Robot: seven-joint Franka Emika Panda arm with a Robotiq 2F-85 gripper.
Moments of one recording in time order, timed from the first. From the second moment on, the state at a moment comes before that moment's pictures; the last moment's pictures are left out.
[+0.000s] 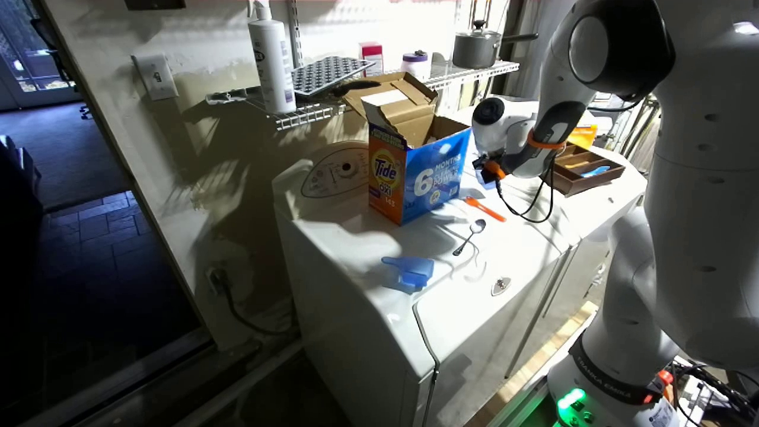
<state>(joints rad) 0.76 0.28 -1.31 -2.32 -1.20 2.87 1.14</state>
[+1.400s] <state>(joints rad) 0.97 0.30 -1.47 -2.37 -1.35 2.81 1.35</state>
